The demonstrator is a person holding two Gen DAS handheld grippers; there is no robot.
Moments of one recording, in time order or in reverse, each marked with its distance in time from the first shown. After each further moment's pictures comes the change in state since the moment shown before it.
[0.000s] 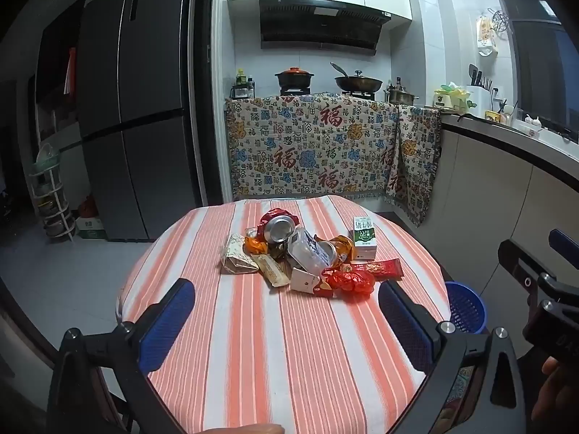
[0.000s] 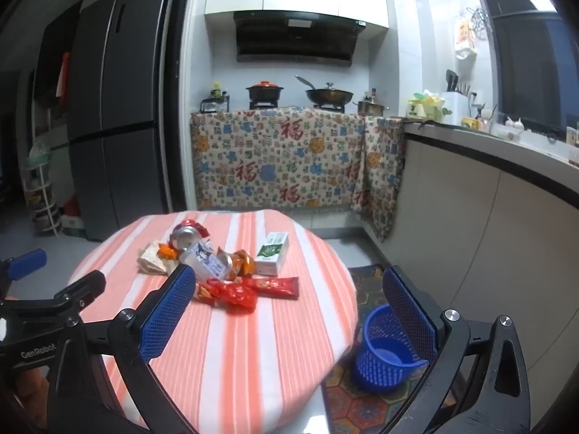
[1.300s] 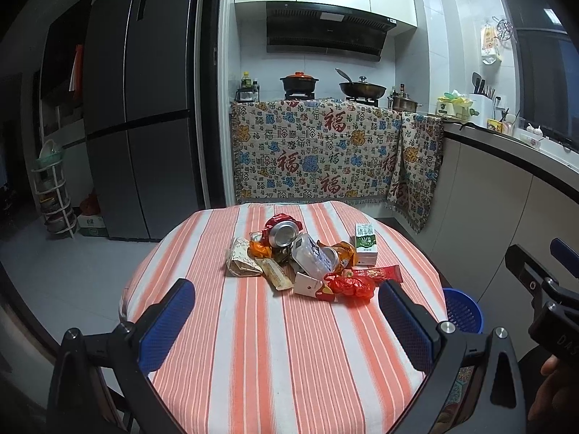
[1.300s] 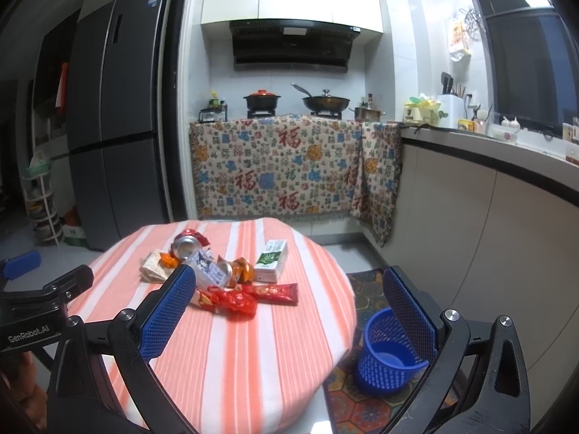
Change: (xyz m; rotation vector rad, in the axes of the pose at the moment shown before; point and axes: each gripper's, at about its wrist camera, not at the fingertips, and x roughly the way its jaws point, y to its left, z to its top) left arm -0.013 0.013 0.004 -0.055 -0.016 -0.003; right arm -0.010 -0.004 0.002 0.017 -0.035 -0.003
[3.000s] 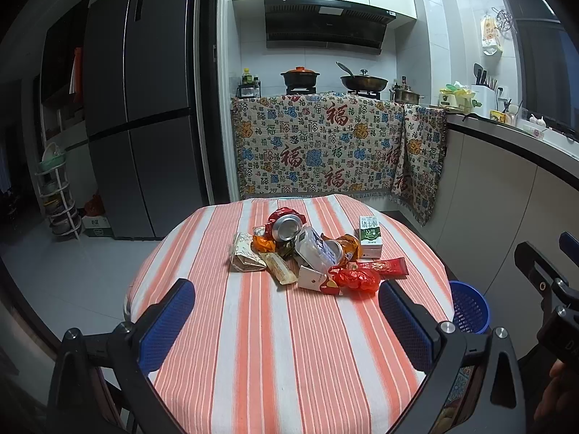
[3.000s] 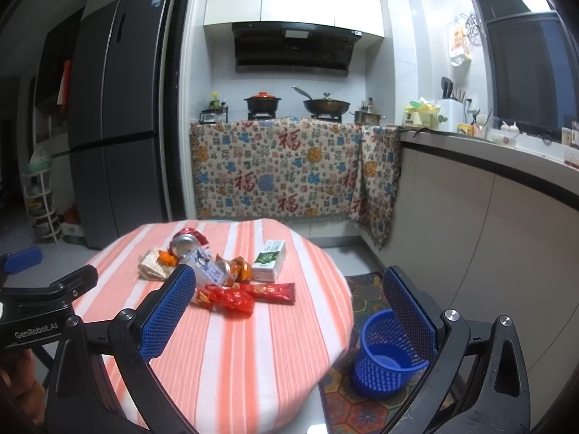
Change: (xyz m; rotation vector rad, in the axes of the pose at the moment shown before) left arm 0.006 -0.005 -0.002 0.018 0.016 0.024; right arm -0.004 -0.001 -0.005 -0.015 -0.014 -0.003
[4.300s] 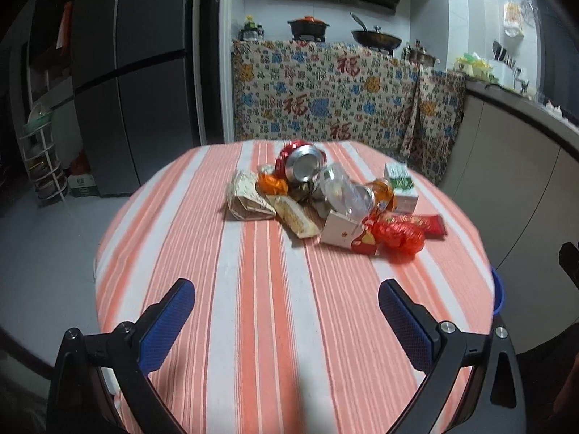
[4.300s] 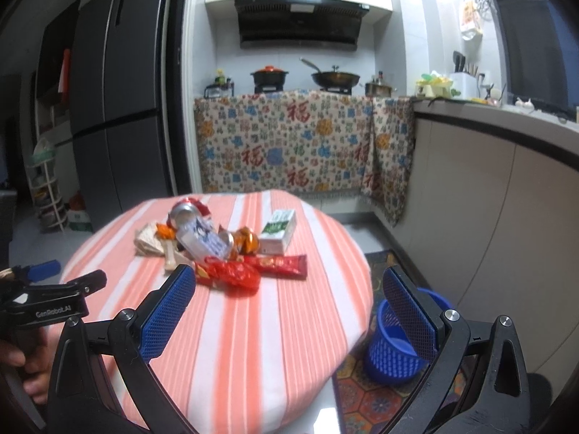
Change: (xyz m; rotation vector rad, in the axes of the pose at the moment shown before) left arm 0.110 0.036 -0.051 -0.024 0.190 -0.036; right arm 0.059 -0.001 -0.044 0.004 0.109 0.051
